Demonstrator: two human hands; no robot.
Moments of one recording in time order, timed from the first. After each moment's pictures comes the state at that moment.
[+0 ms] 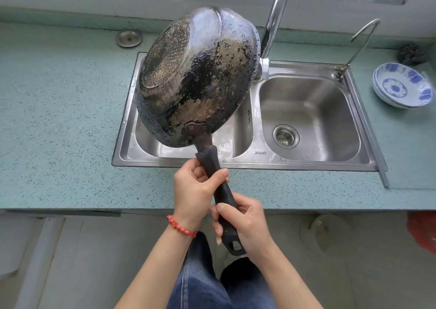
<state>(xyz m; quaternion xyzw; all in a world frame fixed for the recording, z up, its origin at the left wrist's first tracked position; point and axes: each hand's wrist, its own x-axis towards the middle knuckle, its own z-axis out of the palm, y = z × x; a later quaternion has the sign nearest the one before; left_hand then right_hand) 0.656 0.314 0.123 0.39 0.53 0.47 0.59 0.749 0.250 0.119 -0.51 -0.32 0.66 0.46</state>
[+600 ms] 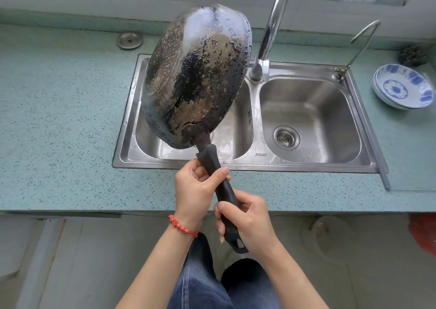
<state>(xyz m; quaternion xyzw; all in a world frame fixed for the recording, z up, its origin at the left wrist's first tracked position) 0.659 0.318 0.122 0.39 0.51 0.47 0.61 0.755 0.255 0.123 -0.53 -0.35 0.63 0.45</state>
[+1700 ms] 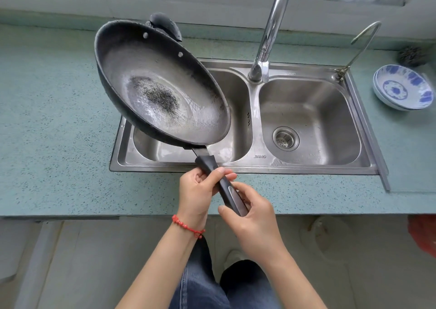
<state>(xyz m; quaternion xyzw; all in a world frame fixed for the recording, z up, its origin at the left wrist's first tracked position) 0.666 0.325 0.111 0.28 0.51 0.44 0.69 0.759 0.257 0.123 -0.67 -0.44 0.45 0.40</state>
